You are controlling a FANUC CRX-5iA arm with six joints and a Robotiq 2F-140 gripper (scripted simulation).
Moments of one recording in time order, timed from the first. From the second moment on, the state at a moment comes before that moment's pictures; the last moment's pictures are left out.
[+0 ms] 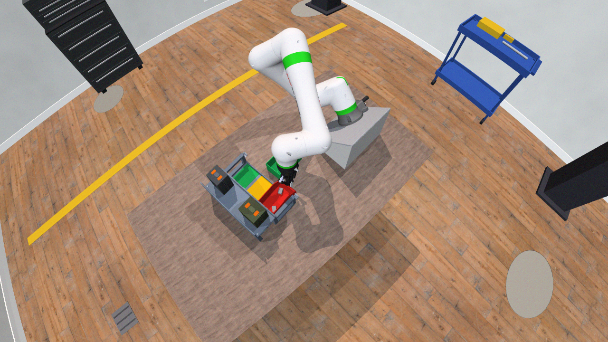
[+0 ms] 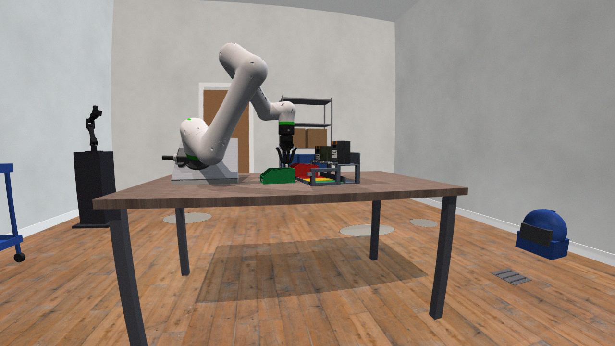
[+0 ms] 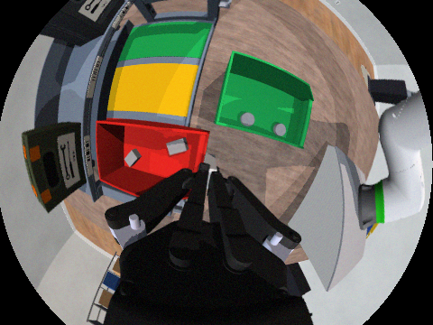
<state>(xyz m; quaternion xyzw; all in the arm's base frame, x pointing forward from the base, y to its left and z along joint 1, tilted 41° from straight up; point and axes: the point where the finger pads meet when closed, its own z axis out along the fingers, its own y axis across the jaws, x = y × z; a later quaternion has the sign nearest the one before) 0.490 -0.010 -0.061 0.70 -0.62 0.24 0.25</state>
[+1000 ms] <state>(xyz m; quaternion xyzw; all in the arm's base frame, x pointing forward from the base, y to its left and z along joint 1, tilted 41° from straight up) 0.510 -0.009 -0.062 0.70 -0.62 0.24 0.25</state>
